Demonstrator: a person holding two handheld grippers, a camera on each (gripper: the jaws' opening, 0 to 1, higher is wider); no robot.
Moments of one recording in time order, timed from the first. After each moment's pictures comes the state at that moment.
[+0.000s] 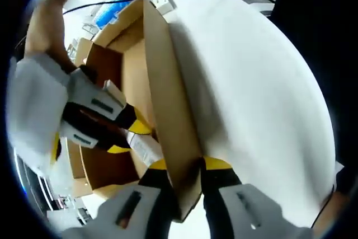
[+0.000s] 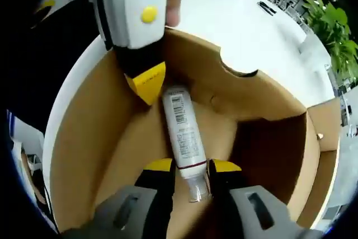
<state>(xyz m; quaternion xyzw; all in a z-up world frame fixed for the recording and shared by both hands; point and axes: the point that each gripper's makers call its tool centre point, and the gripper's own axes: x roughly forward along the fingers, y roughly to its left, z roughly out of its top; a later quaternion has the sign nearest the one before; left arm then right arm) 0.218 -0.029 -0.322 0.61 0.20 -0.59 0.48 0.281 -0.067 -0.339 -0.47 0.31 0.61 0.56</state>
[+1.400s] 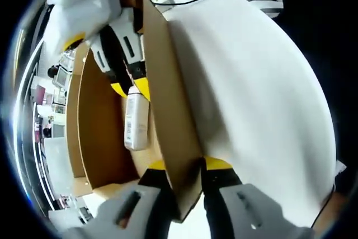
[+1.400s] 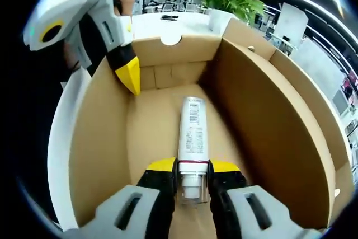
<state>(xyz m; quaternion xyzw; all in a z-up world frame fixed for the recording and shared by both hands) 0.218 -0.029 -0.322 0.62 0.20 -0.59 0.48 0.267 -0.125 -0.338 -0.26 0.34 0.43 0.79</state>
